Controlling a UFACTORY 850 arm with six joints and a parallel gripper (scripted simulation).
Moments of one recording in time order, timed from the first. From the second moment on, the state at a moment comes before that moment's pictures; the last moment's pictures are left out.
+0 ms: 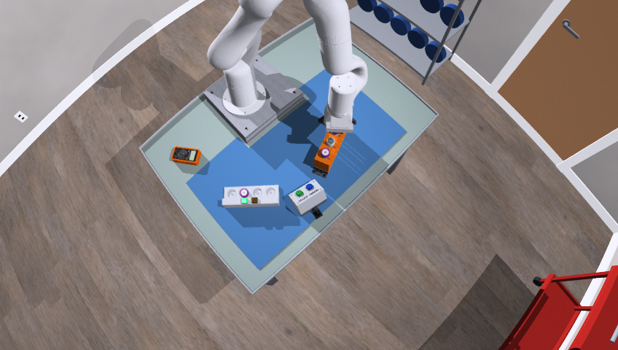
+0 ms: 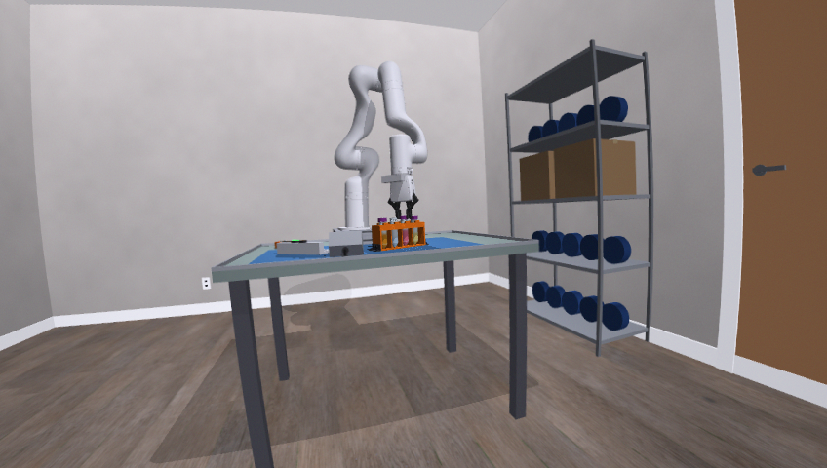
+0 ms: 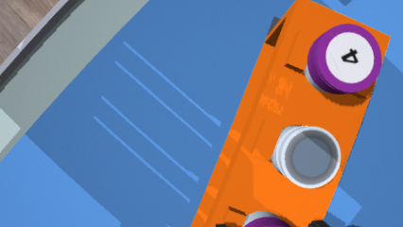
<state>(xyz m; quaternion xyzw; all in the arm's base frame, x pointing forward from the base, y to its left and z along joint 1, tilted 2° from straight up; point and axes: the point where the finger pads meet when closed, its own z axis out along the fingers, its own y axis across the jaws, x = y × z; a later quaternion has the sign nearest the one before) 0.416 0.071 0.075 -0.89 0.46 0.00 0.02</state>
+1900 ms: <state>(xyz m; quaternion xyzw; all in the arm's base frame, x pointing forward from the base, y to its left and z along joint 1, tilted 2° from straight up) 0.415 0.071 0.073 -0.64 0.77 0.01 0.02</state>
